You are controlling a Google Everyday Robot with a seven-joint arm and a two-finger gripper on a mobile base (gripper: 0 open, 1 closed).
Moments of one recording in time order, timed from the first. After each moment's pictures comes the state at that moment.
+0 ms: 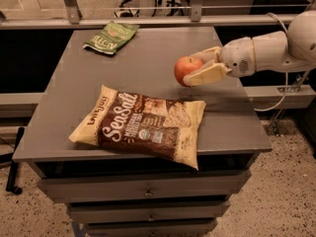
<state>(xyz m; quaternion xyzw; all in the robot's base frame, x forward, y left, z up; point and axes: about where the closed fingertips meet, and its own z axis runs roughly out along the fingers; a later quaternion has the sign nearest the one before) 0.614 -0.118 0.898 -0.50 0.66 0.34 0.44</state>
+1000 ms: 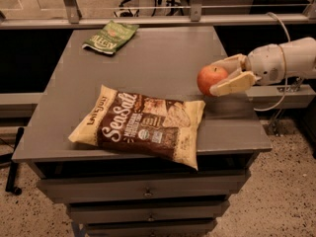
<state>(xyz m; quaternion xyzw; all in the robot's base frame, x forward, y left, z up) 0.583 -0.171 0.890 -0.53 0.64 0.37 0.43</state>
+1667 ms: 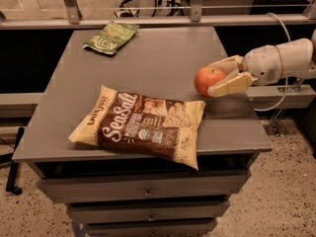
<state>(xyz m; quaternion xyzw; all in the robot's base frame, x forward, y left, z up) 0.582 -0.169 0.887 -0.53 0.63 0.38 0.42</state>
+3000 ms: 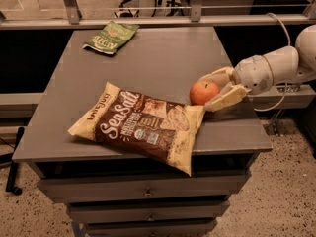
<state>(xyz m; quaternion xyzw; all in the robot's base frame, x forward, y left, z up) 0.564 -0.154 0.853 -0.59 0.60 0.39 0.38</state>
